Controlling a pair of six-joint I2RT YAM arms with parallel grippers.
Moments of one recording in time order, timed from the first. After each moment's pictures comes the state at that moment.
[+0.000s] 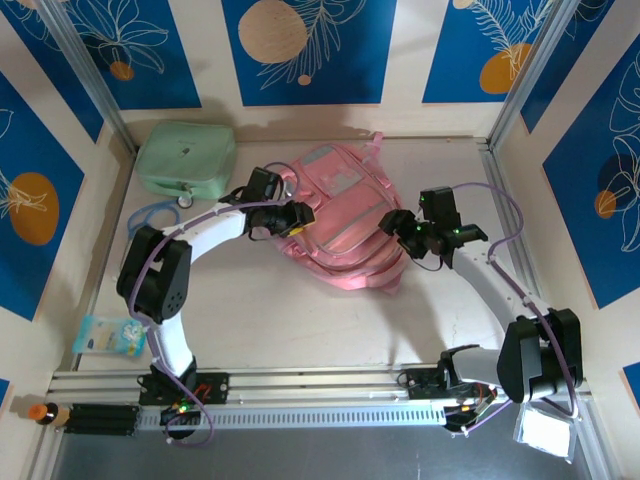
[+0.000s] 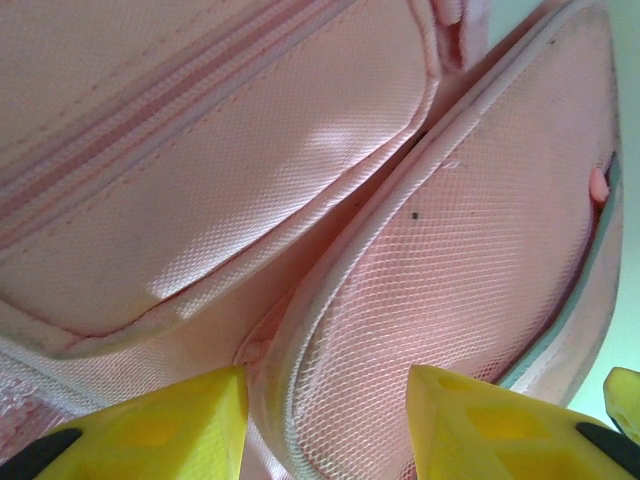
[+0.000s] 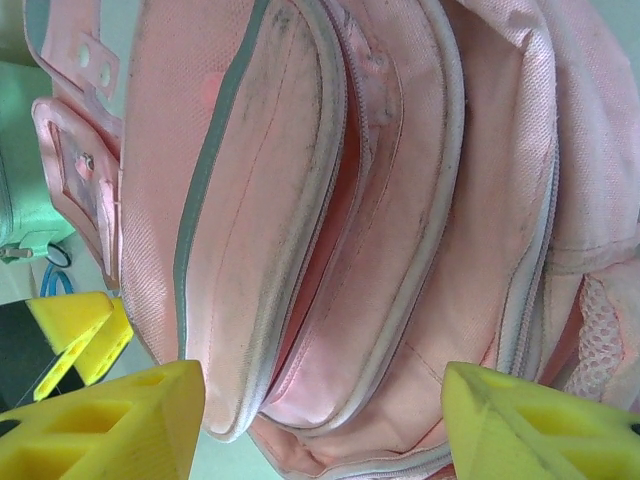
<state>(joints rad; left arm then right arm) -0.47 1.84 1.27 -0.31 0.49 -0.78 0.22 1.26 0.88 -0.49 -0.28 0.87</state>
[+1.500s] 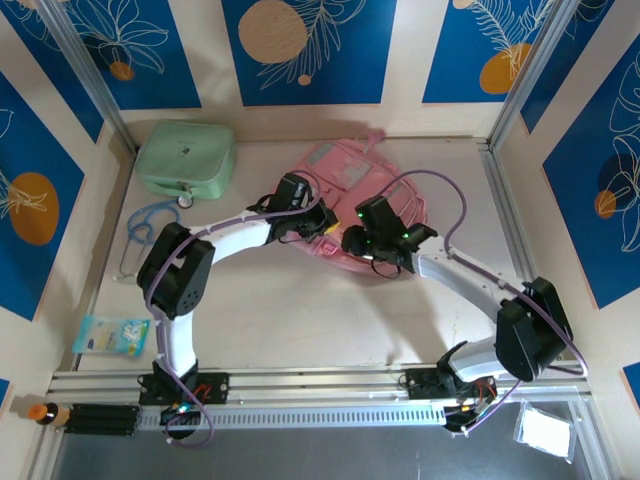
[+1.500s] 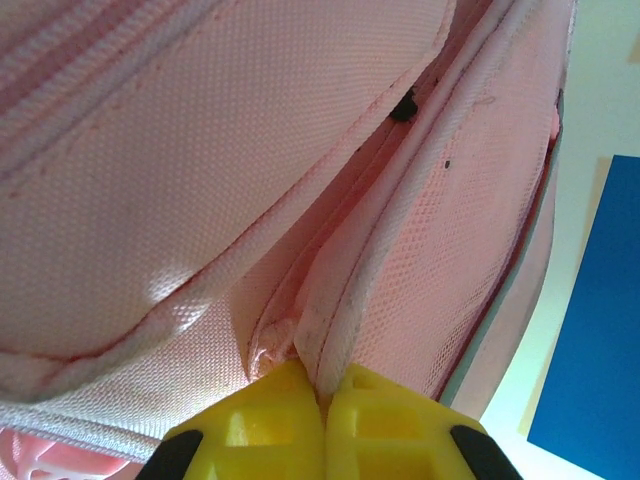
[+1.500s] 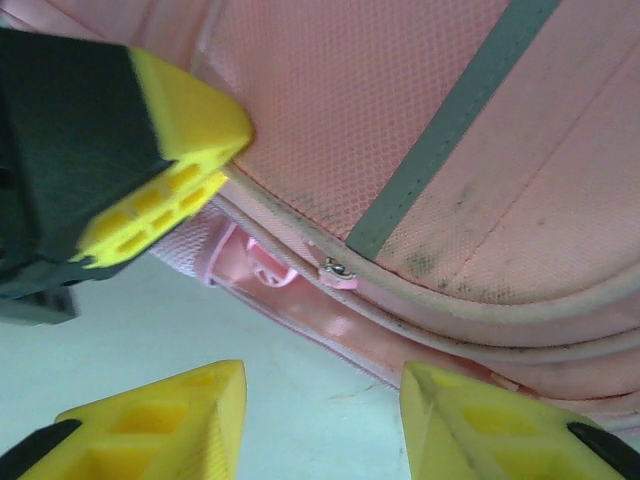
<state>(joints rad) -0.61 1.93 1.30 -0.05 0.45 -1.18 0.64 1.42 0.99 -0.52 0.09 0.73</state>
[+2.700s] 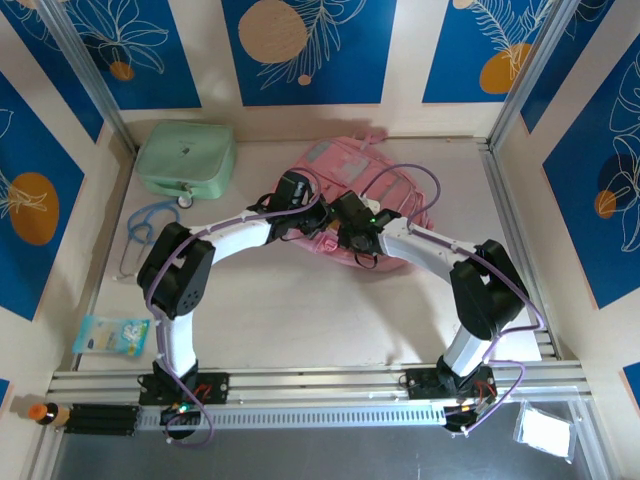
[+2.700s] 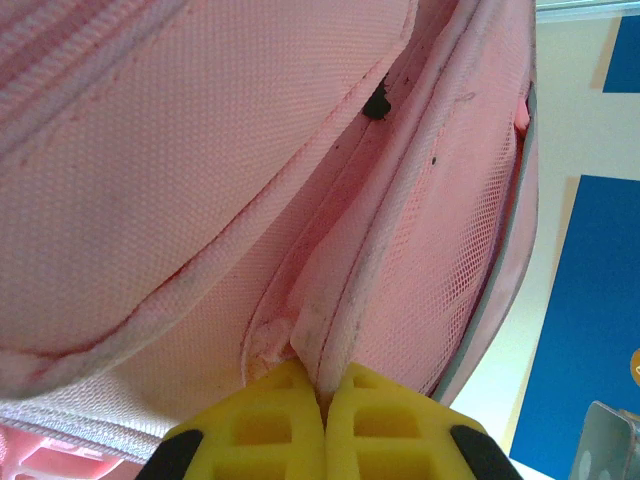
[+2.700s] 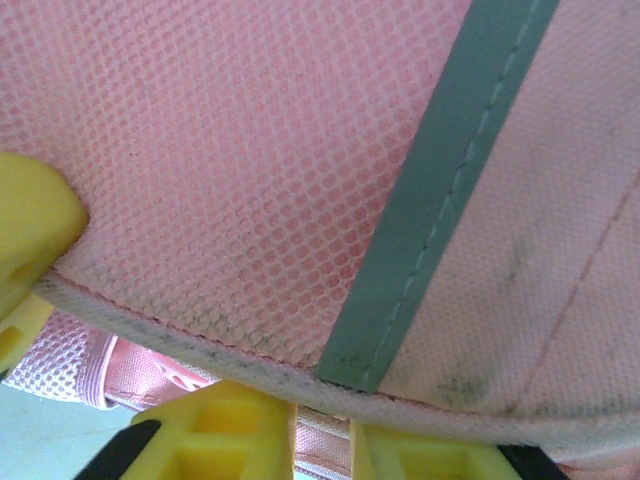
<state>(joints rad) -0.62 1.93 1.30 0.00 0.42 -1.21 0.65 1.68 1.16 -0.58 0.28 0.86</state>
